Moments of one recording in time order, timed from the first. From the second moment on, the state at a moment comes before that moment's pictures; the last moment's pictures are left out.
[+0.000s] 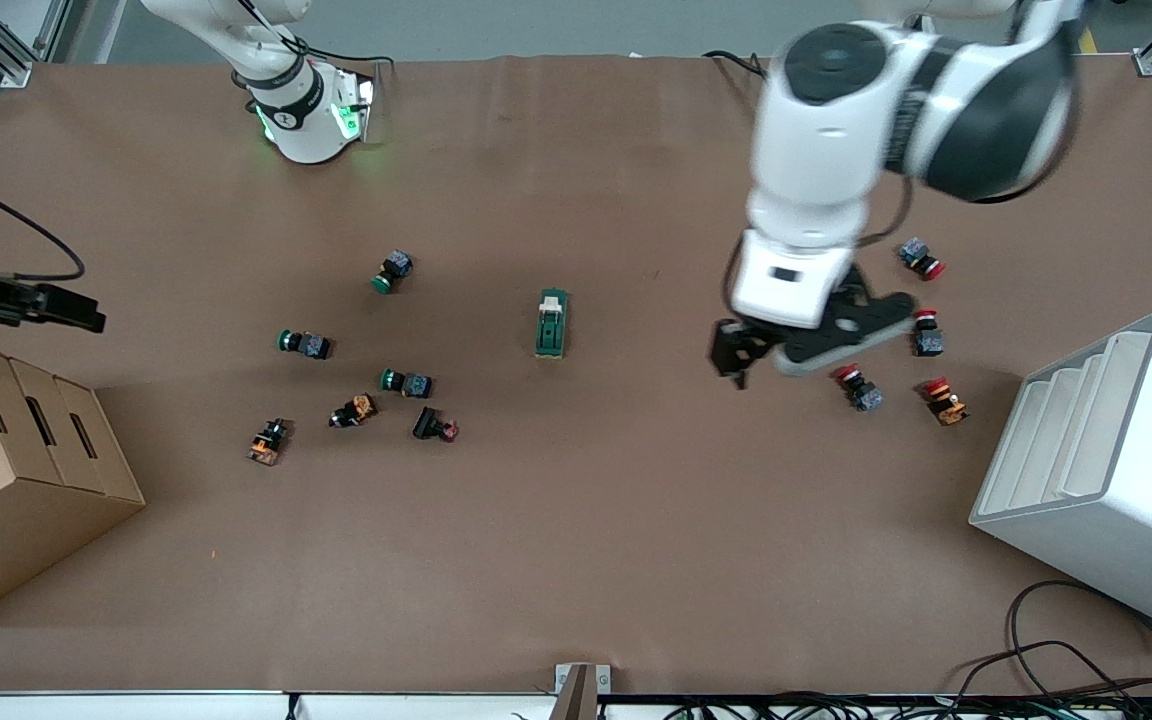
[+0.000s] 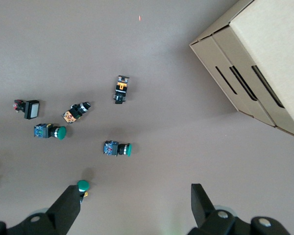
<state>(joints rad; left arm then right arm) -0.15 0.30 -0.44 -1.43 0.37 1.86 -0.98 -0.05 0.19 -0.01 -1.40 -0.02 1.46 0.03</state>
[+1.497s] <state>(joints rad) -0.06 -0.07 -0.08 -1.61 -0.02 1.55 -0.11 0.01 0.19 0.01 -1.34 -0.02 1.36 0.03</state>
